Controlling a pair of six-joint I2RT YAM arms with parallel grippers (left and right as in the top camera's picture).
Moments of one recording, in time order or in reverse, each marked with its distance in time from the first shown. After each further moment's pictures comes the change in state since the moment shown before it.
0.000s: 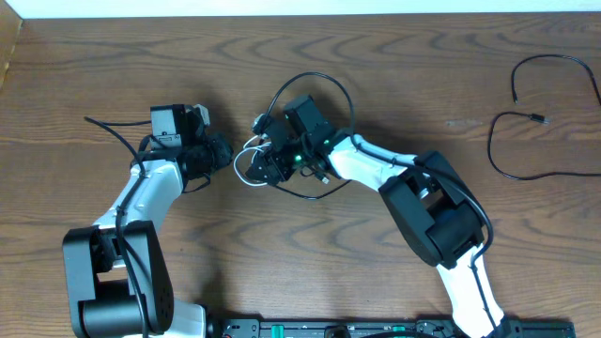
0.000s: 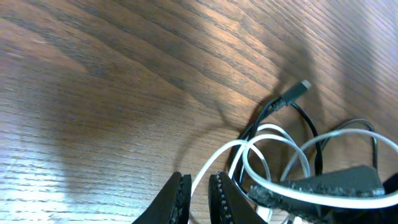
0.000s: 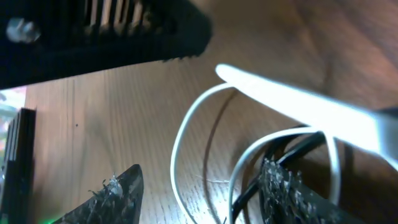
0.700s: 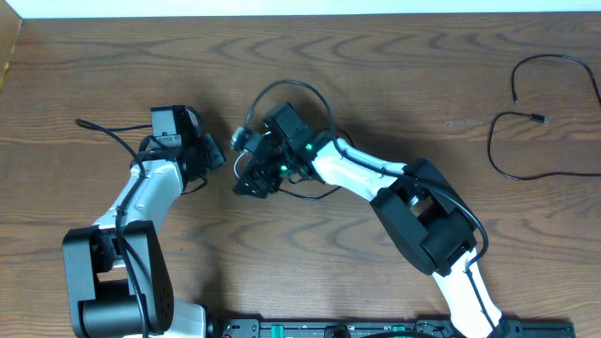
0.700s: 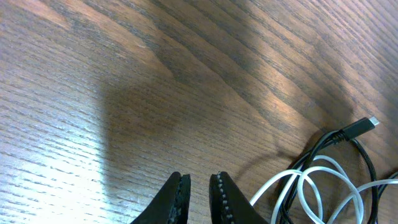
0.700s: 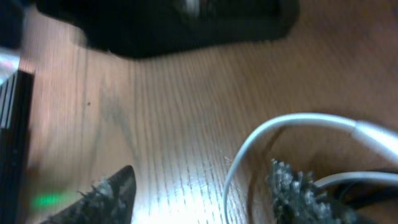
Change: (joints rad) left arm 0.000 0.000 0.000 -0.025 -0.195 -0.077; right arm 0.080 0.000 0.121 -0.185 0.042 -0.181
